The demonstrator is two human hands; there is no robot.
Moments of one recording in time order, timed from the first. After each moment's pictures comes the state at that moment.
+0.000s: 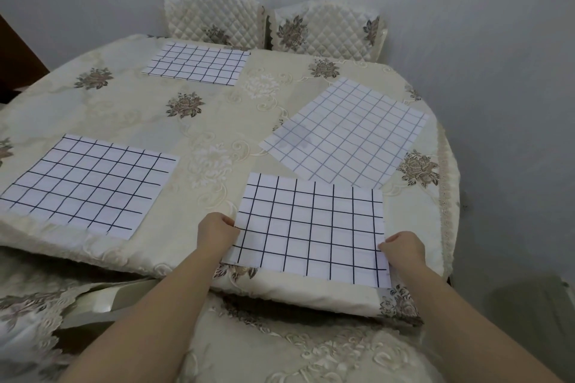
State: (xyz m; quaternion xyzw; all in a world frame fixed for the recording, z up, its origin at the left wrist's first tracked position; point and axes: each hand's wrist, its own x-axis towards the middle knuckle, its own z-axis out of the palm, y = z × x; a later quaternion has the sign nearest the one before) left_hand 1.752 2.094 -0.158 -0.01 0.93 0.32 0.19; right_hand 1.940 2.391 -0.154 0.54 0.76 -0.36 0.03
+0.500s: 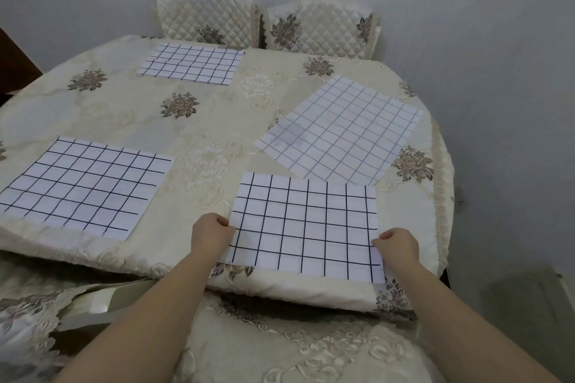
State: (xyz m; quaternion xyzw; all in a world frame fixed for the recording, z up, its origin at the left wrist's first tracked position) left_hand 1.756 2.090 -0.161 -0.01 0.93 0.33 0.18; right_hand 1.944 2.387 -0.160 0.55 0.75 -0.38 0.01
